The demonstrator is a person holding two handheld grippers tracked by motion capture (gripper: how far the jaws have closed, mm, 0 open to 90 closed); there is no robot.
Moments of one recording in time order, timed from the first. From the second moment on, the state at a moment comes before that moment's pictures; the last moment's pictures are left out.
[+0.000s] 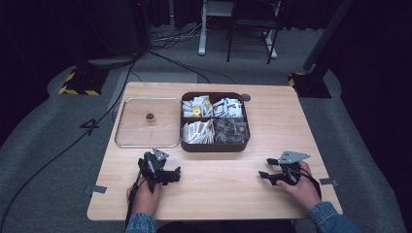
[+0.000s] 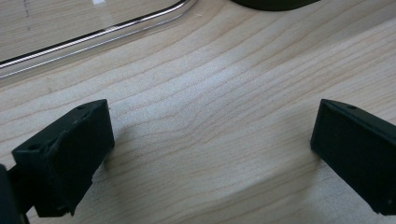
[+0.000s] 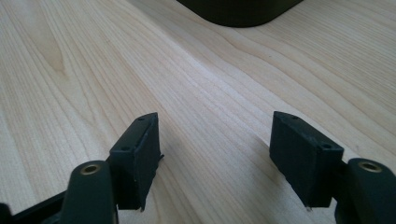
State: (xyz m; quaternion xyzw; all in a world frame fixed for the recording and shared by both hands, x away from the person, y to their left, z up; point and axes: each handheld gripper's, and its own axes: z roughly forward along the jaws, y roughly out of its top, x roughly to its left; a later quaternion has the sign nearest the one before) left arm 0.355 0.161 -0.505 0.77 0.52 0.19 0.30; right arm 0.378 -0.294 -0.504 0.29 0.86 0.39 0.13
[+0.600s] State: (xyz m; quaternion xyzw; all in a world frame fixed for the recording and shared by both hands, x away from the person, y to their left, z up) left arm 0.356 0.161 -0.506 0.77 0.52 0.19 0.30; right arm 0.377 -0.294 -0.503 0.29 0.86 0.39 0.13
